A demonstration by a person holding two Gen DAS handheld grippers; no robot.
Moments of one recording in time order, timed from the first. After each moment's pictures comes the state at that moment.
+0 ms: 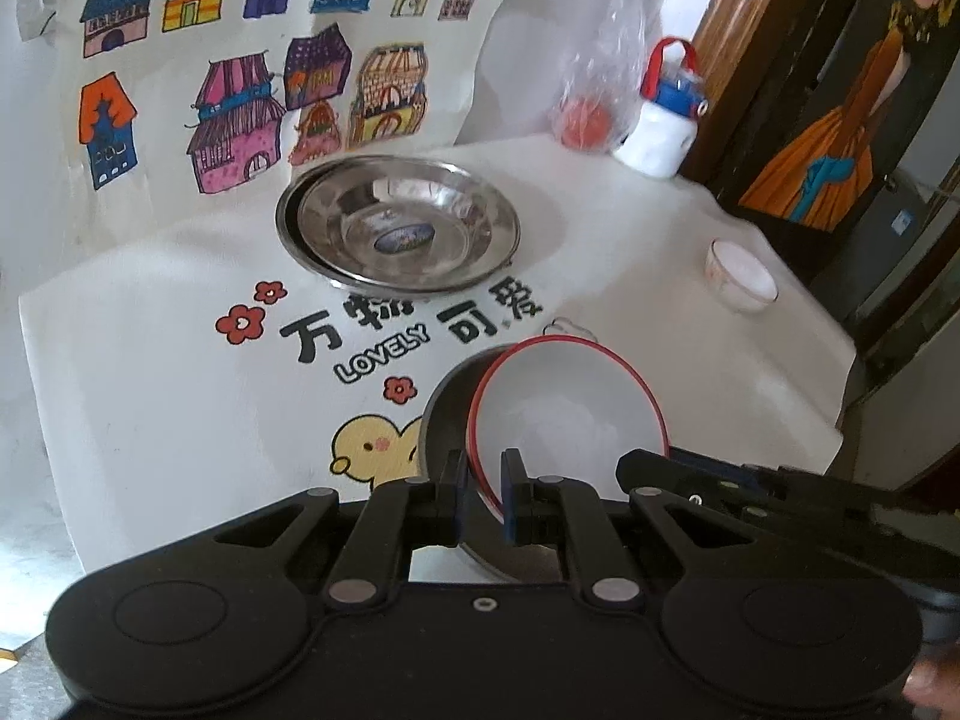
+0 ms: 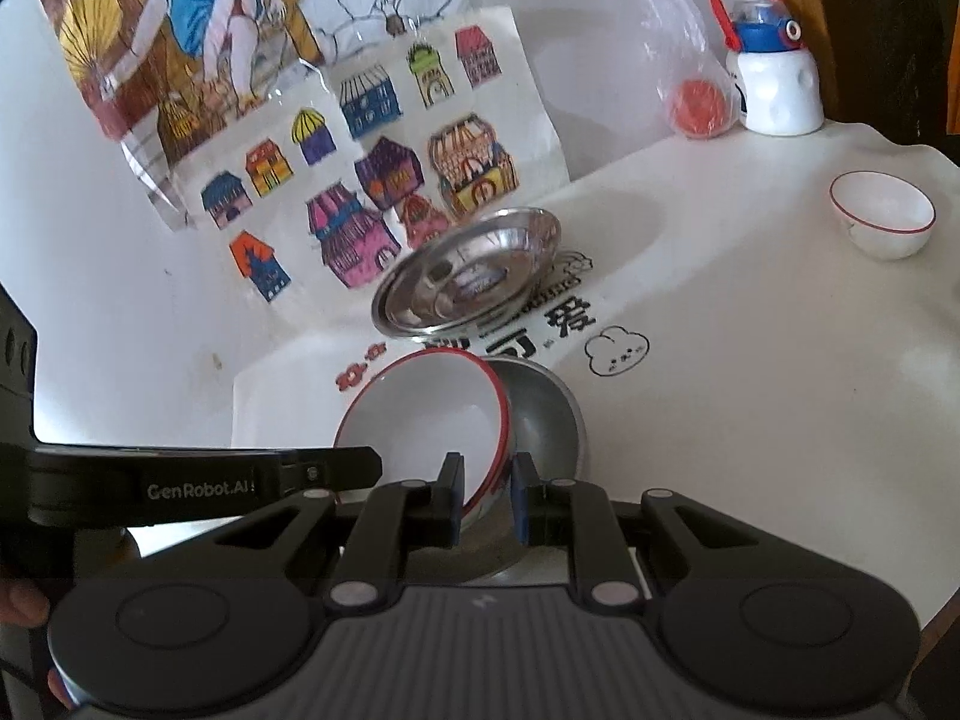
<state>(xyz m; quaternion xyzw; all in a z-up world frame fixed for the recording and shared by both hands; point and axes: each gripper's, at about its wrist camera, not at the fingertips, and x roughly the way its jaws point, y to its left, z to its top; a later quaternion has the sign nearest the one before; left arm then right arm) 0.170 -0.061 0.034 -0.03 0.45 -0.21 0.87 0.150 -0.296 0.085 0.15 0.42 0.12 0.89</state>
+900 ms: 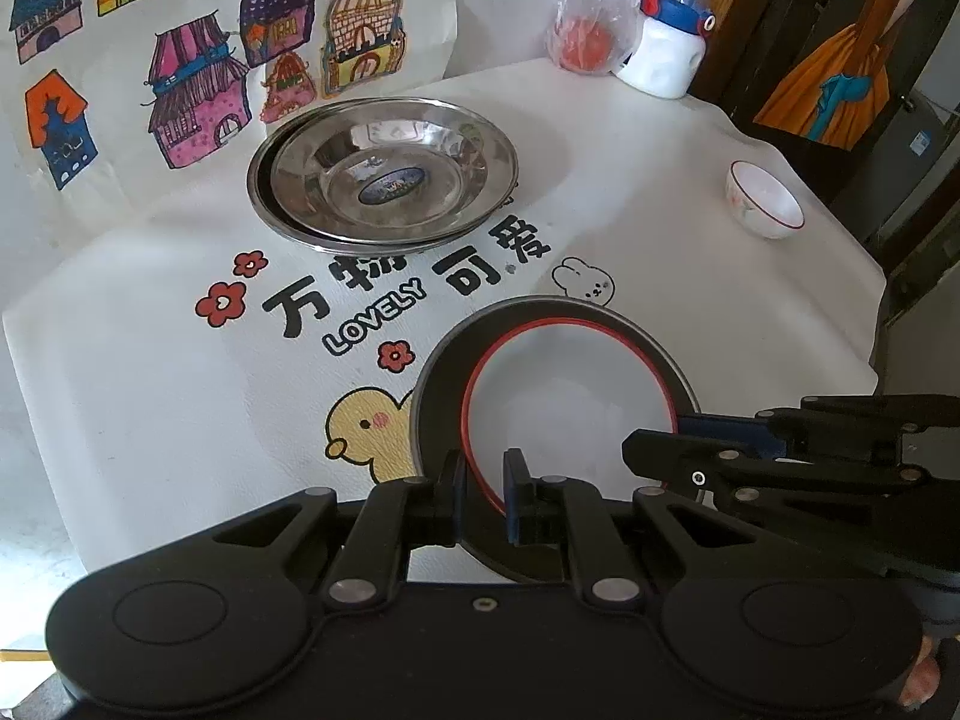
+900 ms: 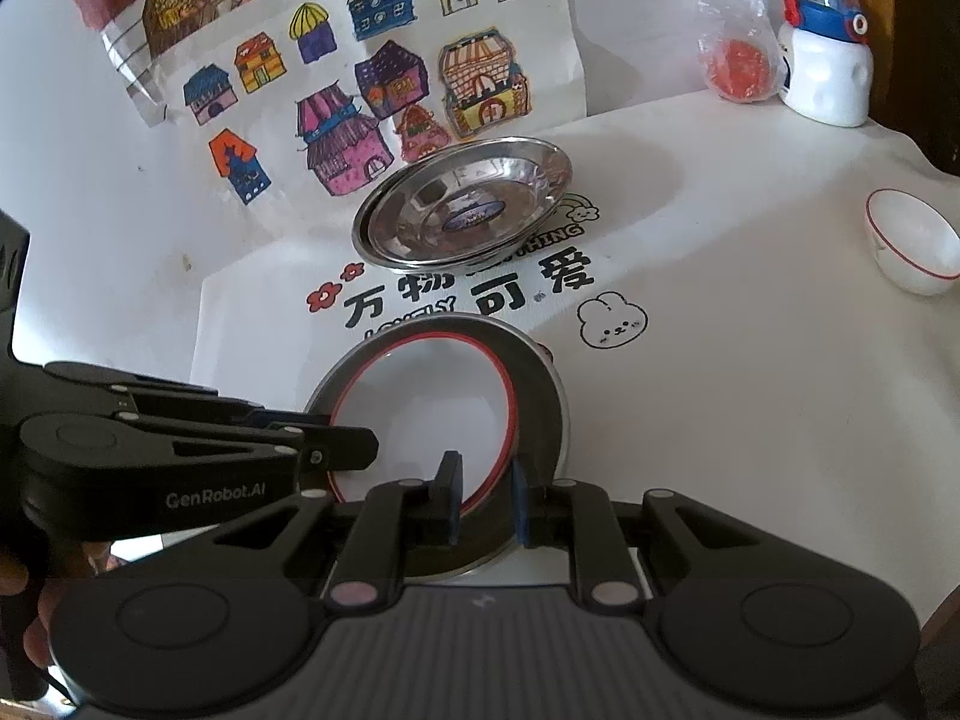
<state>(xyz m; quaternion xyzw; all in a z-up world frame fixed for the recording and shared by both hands) 0.190 -0.083 0.025 0.03 0.51 -0.21 0.83 0.181 -0.280 0.088 0.07 0.51 0.13 0.85</state>
